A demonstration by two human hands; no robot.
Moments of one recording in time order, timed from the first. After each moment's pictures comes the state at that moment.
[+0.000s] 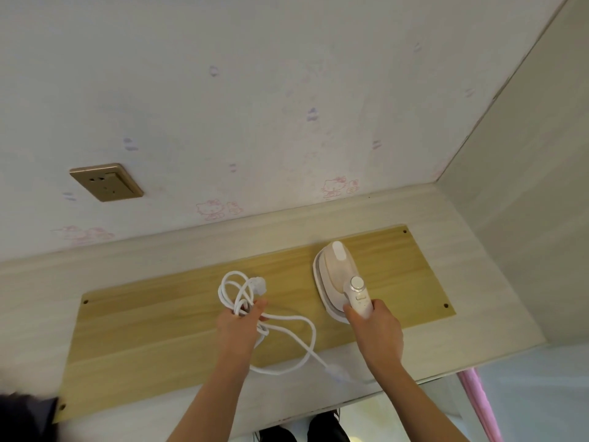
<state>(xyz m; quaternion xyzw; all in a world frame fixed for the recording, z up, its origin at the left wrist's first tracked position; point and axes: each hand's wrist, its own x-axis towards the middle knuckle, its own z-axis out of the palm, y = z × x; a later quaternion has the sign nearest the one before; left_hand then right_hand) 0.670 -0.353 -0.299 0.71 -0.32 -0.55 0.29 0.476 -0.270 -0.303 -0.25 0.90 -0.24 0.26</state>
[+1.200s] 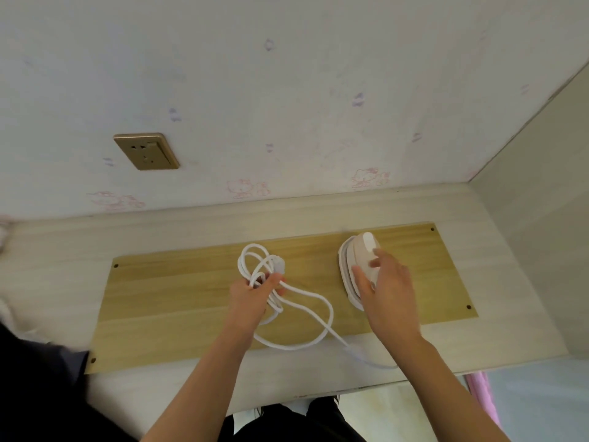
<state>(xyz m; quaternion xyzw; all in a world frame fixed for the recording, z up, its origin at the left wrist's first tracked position) 0.700 -0.365 -0.280 0.65 -0.35 -0.61 0.29 0.500 -0.298 -0.253 -0.46 0.84 -0.25 0.17</state>
